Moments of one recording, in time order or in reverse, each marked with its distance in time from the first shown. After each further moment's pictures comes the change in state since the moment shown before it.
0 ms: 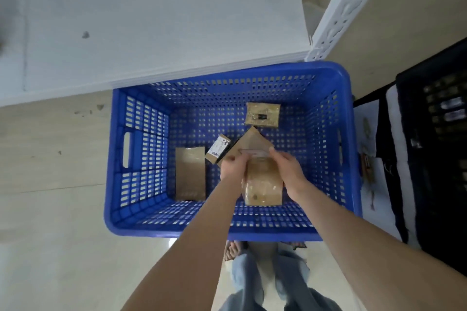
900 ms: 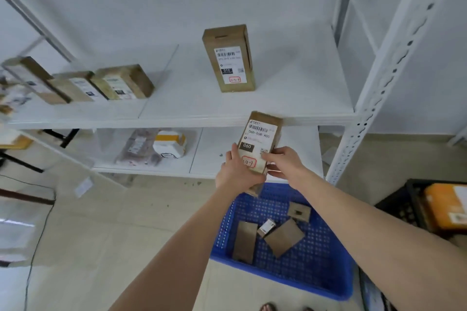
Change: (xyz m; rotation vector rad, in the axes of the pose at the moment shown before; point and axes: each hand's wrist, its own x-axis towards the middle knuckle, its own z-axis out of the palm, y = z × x) left_hand -0.459 0.221 -0.201 0.768 0.410 0.673; right_hand -0.448 -0.294 0.018 -0.078 -0.360 -0.481
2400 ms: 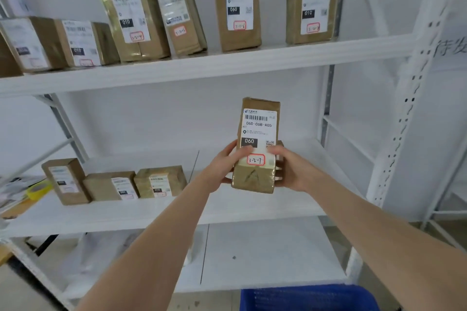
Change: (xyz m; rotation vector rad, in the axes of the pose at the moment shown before) left_hand 0.005 -0.064 -0.328 -0.806 -0.247 0.514; right_hand -0.116 -0.201 0.170 0.151 -0.220 -0.379
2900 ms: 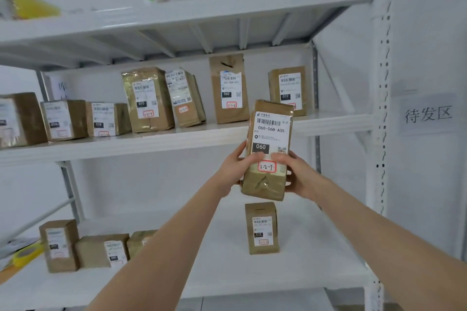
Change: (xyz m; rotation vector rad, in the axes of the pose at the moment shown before) left_hand -0.011 0.147 0.043 0.070 0.070 0.323; right_hand -0.058 -0.132 0.000 -0.140 0.107 -0.331
